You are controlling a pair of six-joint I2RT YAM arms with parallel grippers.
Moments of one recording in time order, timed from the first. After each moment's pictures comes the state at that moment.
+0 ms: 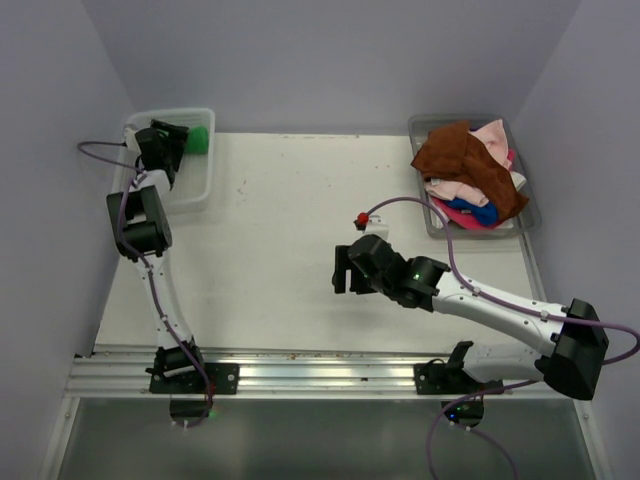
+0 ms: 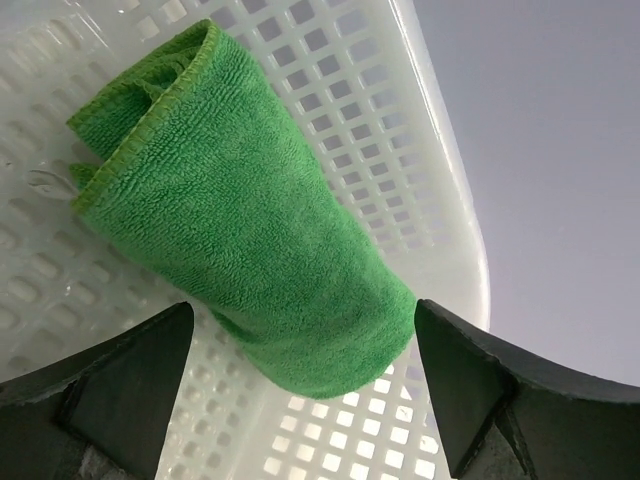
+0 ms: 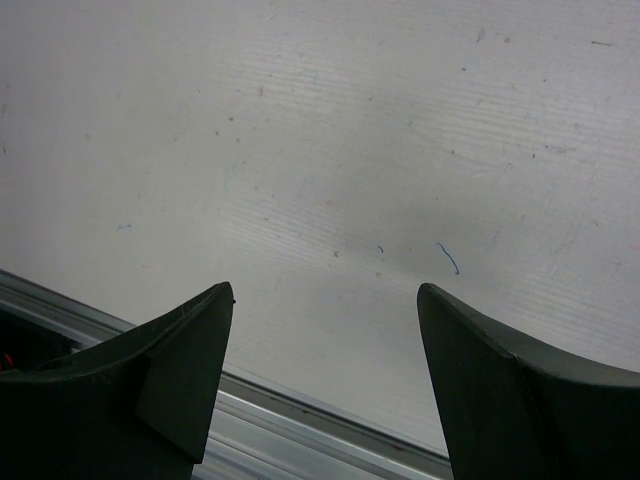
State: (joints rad) left arm 0.27 2.47 1.86 0.29 0.07 -1.06; right arm 0.98 1.21 0.90 -0.53 0.32 0.77
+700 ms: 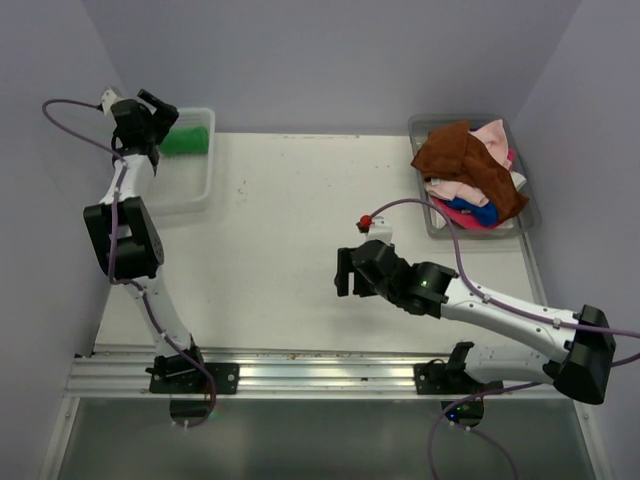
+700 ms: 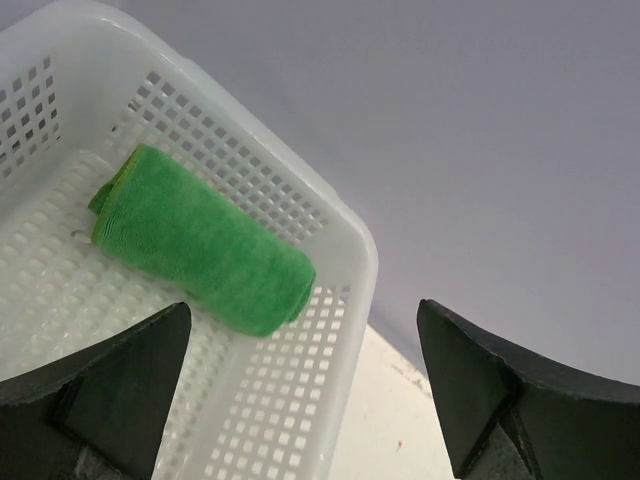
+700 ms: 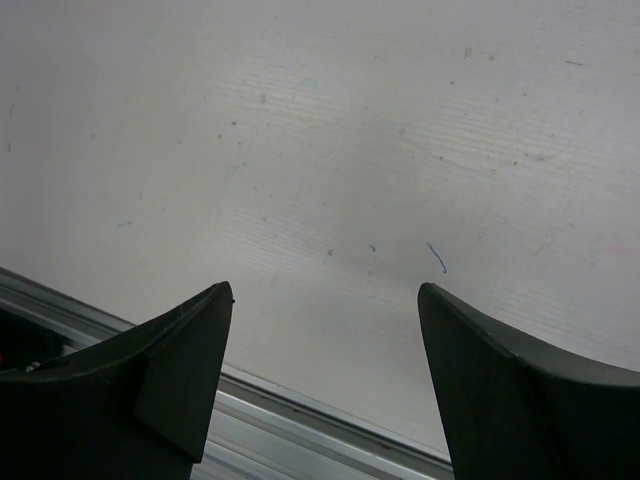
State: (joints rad) left arm 0.27 2.13 1.74 0.11 0.04 -0.77; right arm 1.03 1.16 0.89 -0.53 0.36 0.75
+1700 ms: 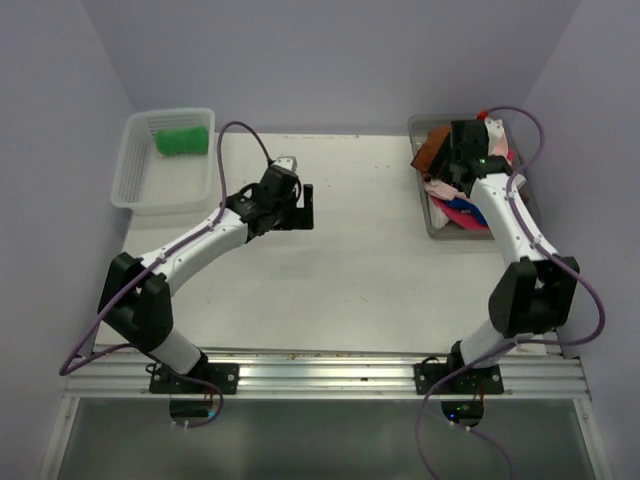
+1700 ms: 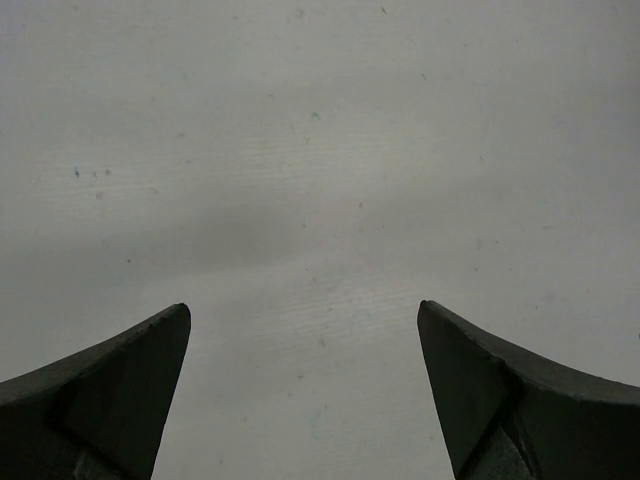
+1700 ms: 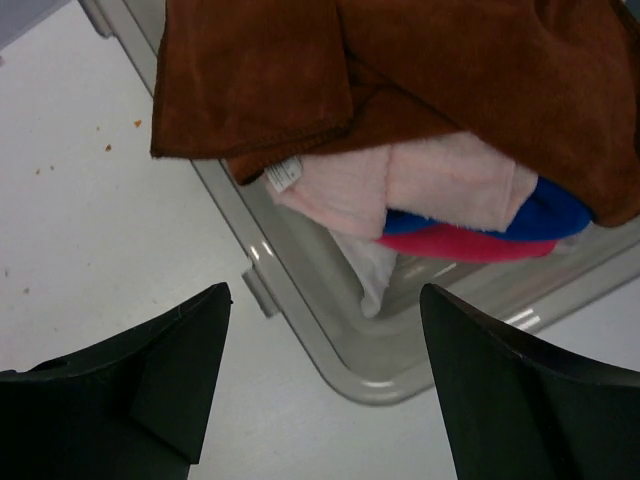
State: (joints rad) left arm -0.57 1.60 1.26 -0.49 -0.21 -0.50; right arm 0.12 1.54 1.42 -0.65 0.39 0.53
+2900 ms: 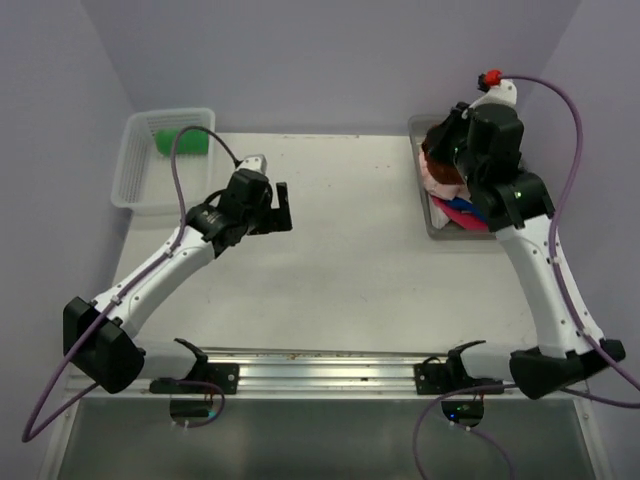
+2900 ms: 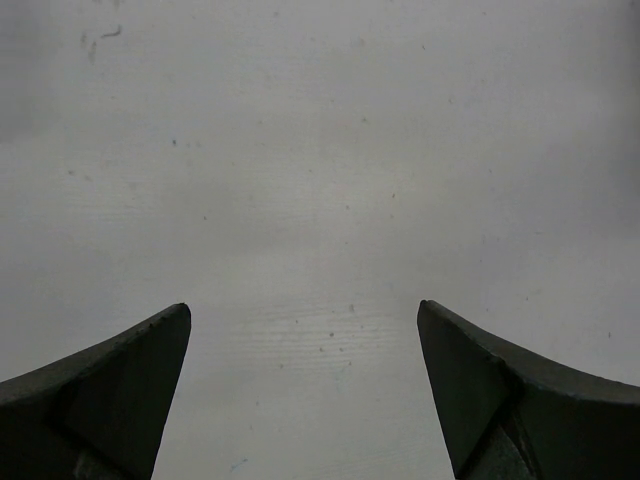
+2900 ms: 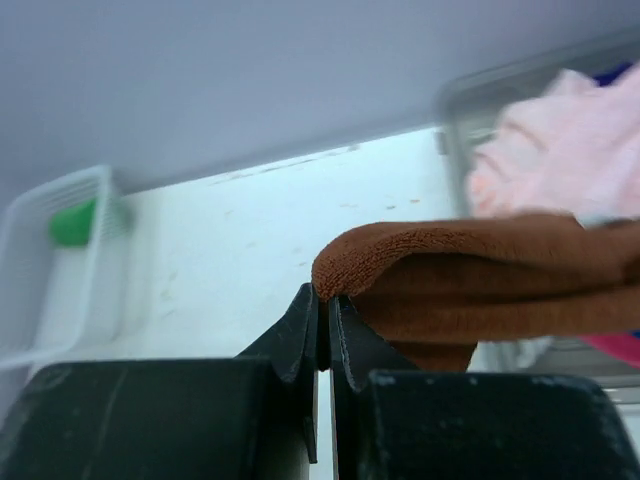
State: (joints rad) left arm -0.58 1.32 1.16 -0.62 -0.24 -0.53; right arm 0.26 1.34 1.67 -0.63 0.25 0.44
